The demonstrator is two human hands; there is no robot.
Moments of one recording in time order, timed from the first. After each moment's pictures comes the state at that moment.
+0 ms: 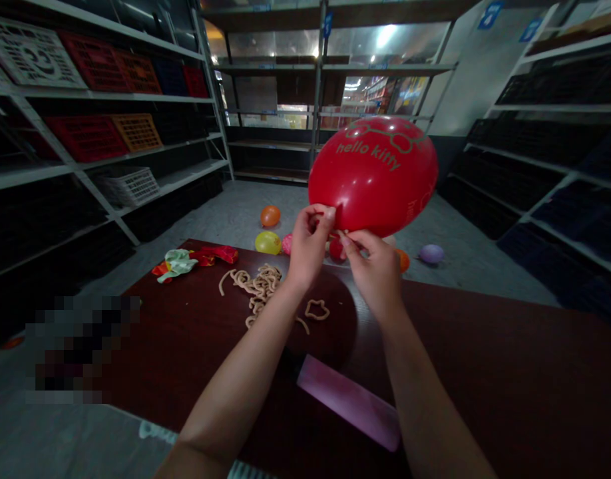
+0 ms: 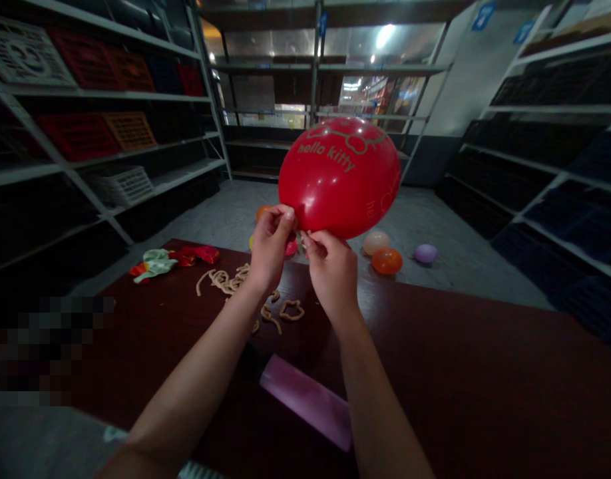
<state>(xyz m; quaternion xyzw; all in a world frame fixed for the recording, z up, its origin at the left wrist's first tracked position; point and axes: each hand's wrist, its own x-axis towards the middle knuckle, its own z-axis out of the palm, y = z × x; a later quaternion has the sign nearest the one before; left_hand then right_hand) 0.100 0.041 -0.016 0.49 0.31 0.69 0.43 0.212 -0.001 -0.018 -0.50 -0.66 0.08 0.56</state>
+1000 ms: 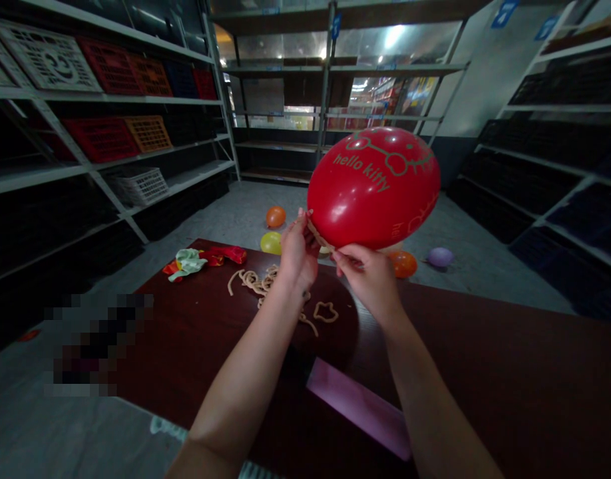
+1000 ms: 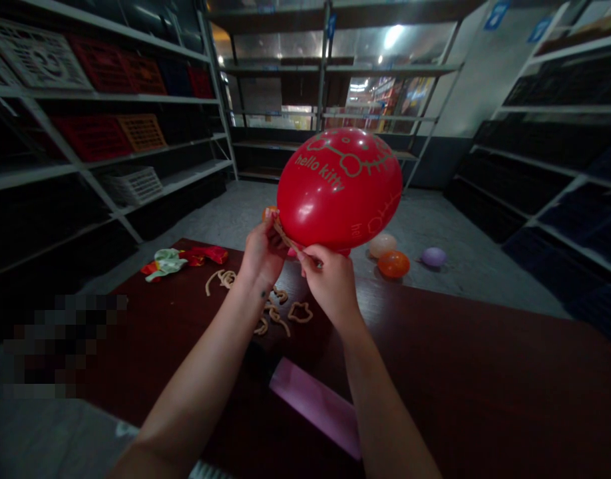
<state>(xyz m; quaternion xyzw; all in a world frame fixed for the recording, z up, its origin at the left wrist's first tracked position) 0.071 0.063 -0.030 0.31 0.29 0.70 0.57 0.201 -0.001 -0.028 -0.49 -0.70 0.17 0.49</state>
